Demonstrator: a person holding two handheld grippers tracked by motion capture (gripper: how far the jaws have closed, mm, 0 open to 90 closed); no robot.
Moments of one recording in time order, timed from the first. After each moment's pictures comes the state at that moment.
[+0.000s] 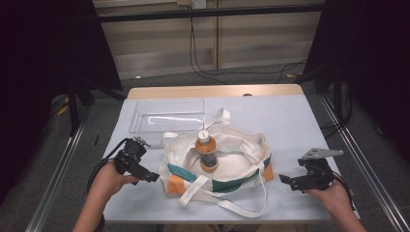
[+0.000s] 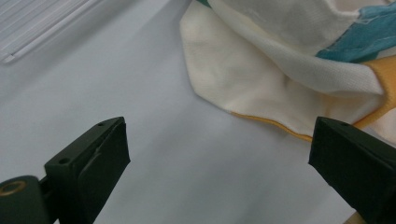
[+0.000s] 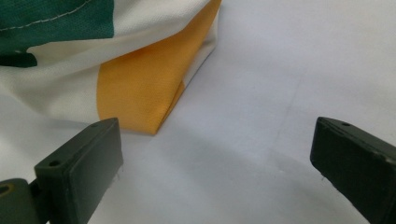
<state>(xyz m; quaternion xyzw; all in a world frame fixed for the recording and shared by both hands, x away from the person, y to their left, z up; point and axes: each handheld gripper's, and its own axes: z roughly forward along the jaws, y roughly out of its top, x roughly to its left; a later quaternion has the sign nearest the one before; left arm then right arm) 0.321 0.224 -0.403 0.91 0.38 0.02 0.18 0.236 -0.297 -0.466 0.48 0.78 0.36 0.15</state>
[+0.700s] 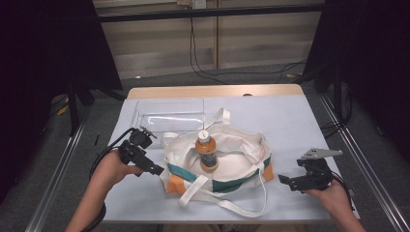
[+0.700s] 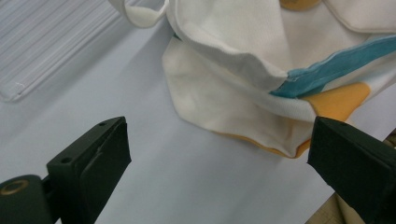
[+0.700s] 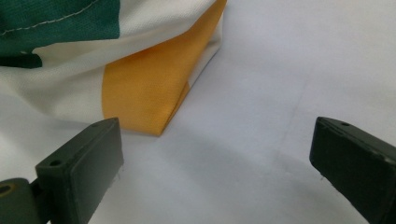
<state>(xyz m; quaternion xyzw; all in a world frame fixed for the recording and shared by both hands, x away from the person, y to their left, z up) 0.334 0.203 -0.373 0.92 0.35 0.00 0.17 0.236 -0.295 -0.466 0.48 0.78 0.37 0.14</state>
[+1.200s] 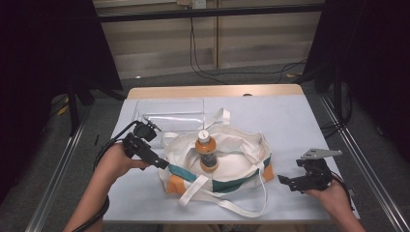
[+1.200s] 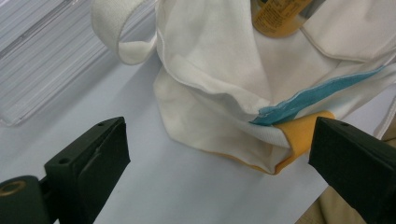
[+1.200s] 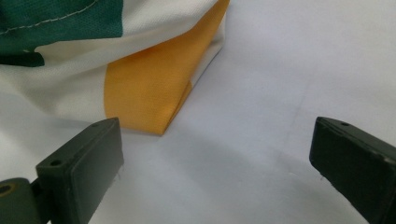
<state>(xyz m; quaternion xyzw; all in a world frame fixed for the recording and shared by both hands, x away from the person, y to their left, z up) 0.343 0.189 -0.356 0.92 0.34 -0.01 0.18 0.236 -0.294 -0.467 0.48 0.79 0.36 0.14</state>
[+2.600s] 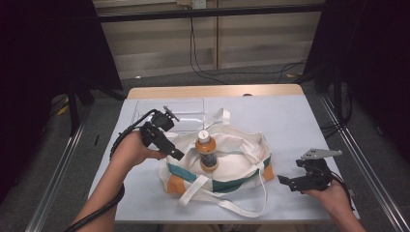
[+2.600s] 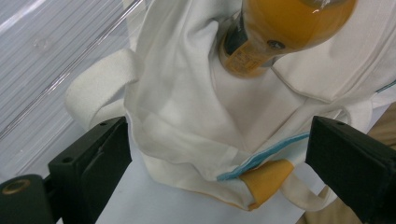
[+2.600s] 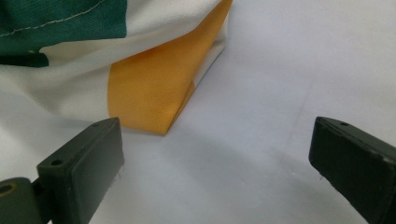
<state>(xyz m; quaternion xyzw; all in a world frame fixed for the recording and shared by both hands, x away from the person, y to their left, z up) 0.357 0.140 -0.336 0.94 0.30 -0.01 0.17 0.235 -0.294 -0.466 0.48 0.78 0.37 0.14</state>
